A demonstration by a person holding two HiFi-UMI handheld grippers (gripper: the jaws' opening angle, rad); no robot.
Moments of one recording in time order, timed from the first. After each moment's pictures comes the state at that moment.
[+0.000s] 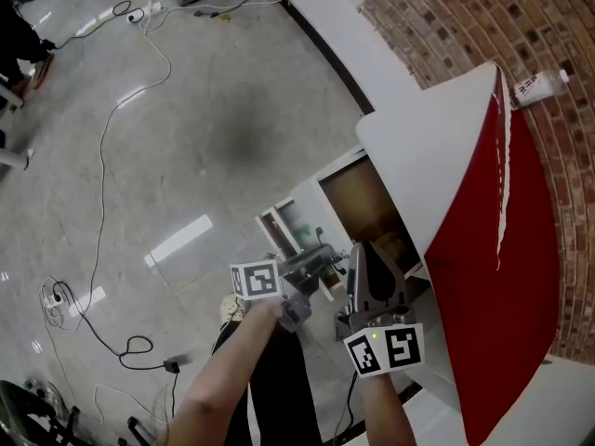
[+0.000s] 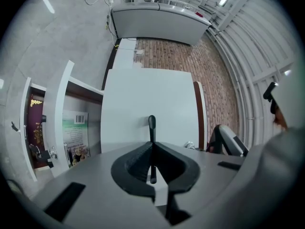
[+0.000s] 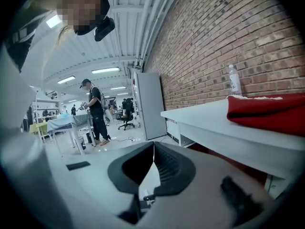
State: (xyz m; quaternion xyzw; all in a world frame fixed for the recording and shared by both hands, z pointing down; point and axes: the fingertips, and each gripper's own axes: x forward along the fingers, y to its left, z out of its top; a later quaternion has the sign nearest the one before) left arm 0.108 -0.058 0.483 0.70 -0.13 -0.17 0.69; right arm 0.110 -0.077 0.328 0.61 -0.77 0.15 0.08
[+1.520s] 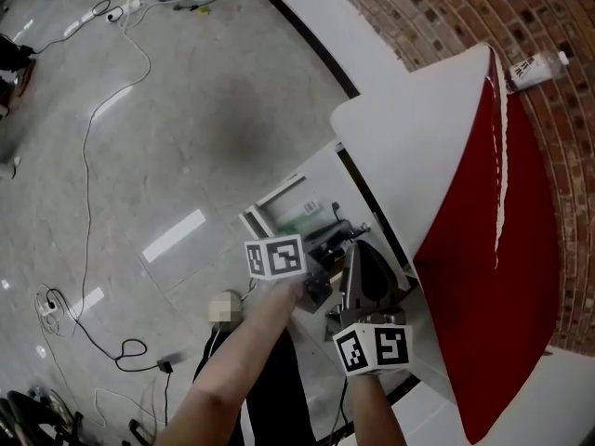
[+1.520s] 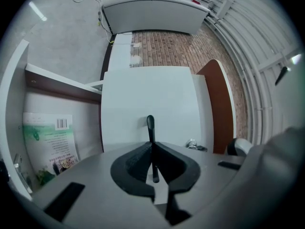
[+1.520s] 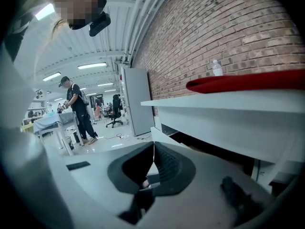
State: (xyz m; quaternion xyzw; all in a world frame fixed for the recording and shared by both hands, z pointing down) left arm 0.185 -0.102 0.483 0.72 -0.14 -0.13 0.67; right arm 0.155 -0.076 0.364 0.66 -0.72 0.18 0.09
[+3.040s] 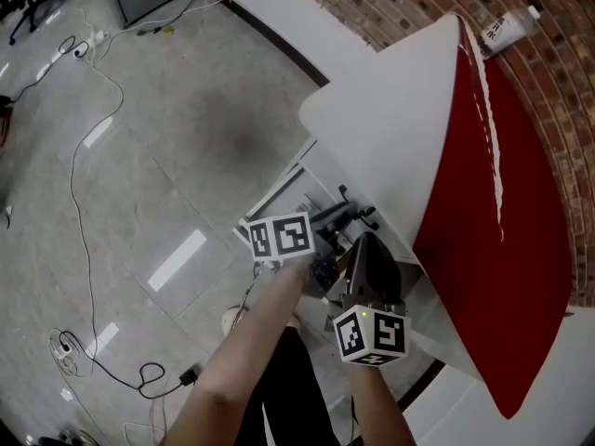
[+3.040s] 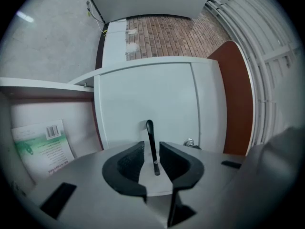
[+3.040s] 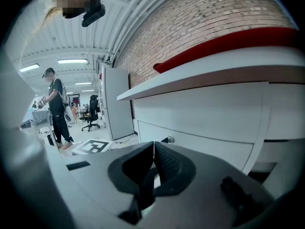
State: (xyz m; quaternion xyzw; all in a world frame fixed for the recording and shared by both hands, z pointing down) left arm 0.216 -0.123 0.483 0.73 -0.11 -0.06 0.67; right arm 0.196 -0.070 0.393 0.76 -0.62 0.17 0.09
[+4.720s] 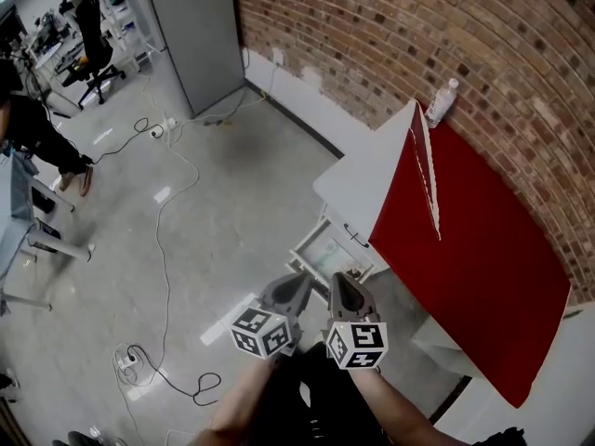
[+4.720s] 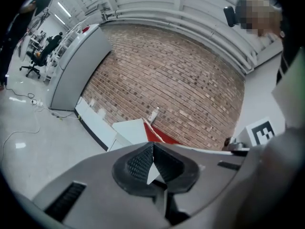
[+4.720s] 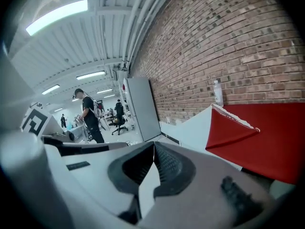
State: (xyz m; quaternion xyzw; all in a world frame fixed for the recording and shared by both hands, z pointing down) left arm 0.015 0.004 0.183 0.91 -0.28 0.02 0.31; right arm 0.073 0.019 0.183 0.66 -0.72 0.21 0.07
